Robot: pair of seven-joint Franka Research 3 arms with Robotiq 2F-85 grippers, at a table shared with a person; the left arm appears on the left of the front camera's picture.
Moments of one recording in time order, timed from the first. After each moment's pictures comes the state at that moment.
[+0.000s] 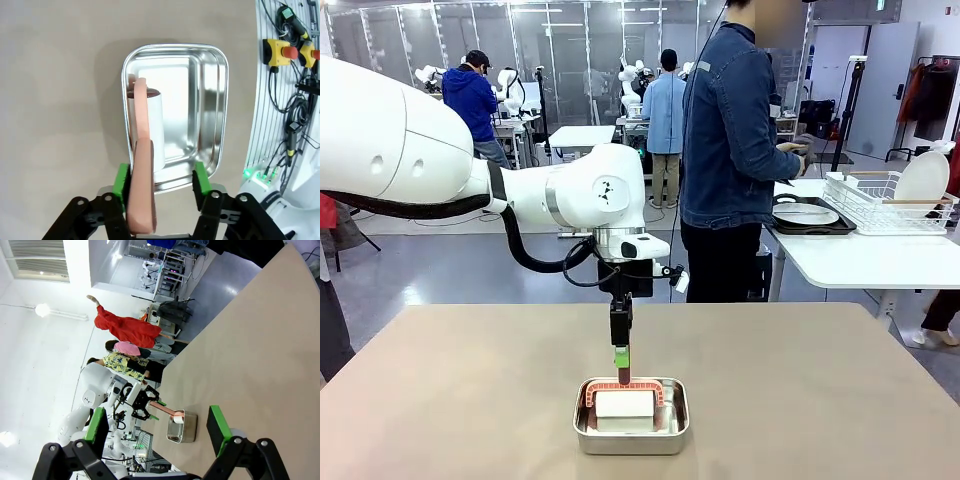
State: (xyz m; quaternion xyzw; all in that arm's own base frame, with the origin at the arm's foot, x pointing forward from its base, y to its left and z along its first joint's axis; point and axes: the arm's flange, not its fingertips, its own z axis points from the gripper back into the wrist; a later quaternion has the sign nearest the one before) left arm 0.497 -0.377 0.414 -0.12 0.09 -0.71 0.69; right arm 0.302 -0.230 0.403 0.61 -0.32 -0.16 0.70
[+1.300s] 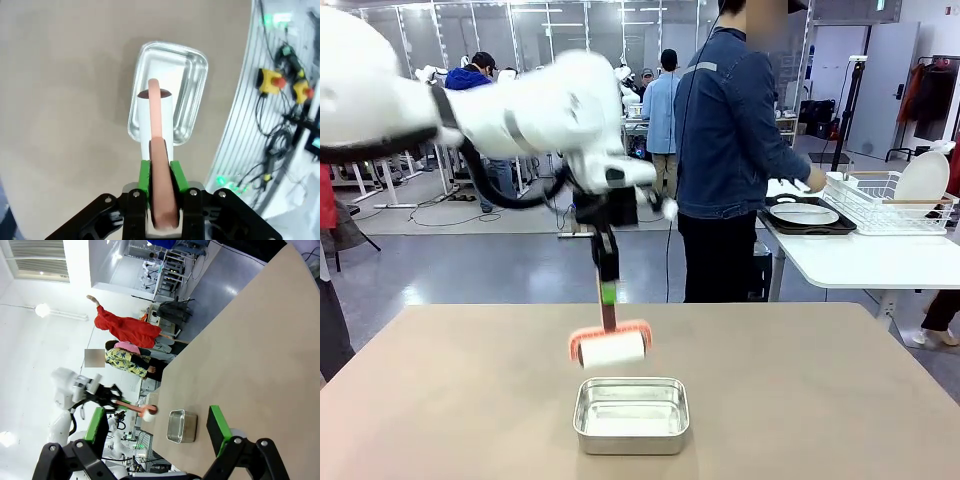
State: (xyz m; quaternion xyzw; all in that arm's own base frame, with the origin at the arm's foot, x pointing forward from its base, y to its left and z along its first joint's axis) left arm 0.473 -0.333 0.560 -0.10 0.02 -0.61 0.79; right arm 0.302 -0.231 0.403 0.61 -0.32 -0.16 0.70
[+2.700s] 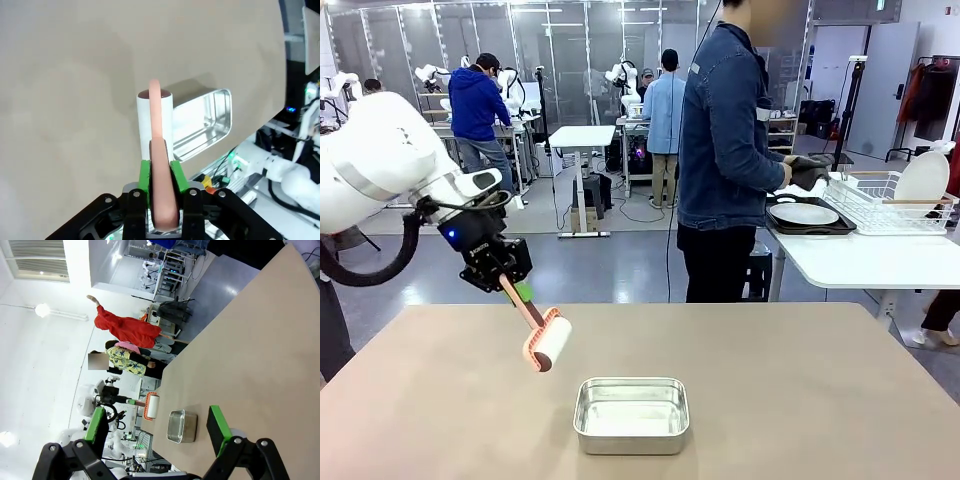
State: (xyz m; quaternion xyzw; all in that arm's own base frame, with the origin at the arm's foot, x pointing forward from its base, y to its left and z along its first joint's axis) left arm 0.490 -0.121 0.490 -0.27 -0.01 -0.10 0.96; right arm 0.302 -0.231 0.403 0.61 -0.32 -0.16 0.70
